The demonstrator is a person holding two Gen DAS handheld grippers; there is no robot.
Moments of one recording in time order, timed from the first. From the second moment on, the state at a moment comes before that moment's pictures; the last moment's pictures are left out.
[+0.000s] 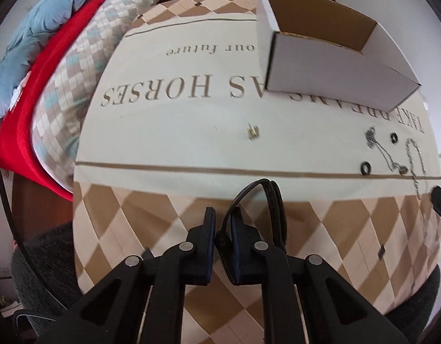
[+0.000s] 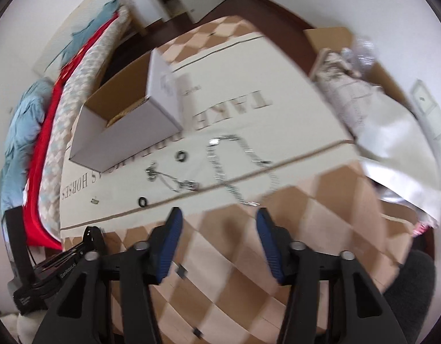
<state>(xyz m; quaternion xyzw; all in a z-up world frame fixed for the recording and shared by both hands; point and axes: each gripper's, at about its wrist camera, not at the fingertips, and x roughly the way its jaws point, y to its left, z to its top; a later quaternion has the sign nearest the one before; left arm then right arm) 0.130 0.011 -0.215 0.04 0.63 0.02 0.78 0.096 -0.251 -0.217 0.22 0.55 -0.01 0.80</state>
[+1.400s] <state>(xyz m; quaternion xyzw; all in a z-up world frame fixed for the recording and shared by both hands) 0.150 0.015 -0.158 0.02 0.58 0.00 0.81 0.118 -0.181 -0.170 0.09 0.49 0.02 0.87</state>
